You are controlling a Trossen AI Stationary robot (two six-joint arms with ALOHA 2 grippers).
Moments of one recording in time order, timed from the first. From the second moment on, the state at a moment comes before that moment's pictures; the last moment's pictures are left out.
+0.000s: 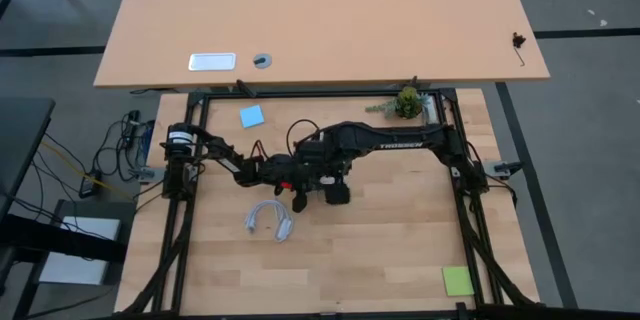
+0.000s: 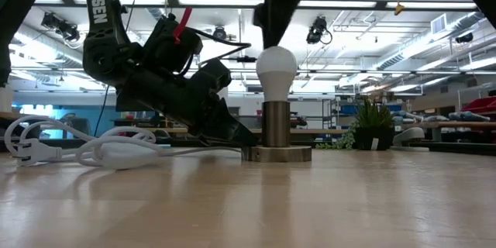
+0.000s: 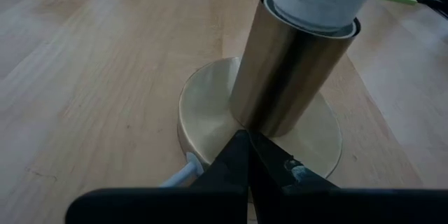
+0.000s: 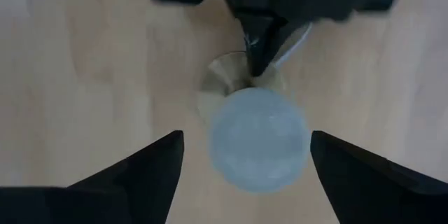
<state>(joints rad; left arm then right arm) 0.08 1.96 0.60 0.92 0.12 -0.16 0.02 2.14 2.18 -1.45 -0.02 -0.03</state>
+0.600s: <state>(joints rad) 0.08 1.96 0.60 0.92 0.12 -0.16 0.04 2.14 2.09 -1.42 0.06 -0.53</state>
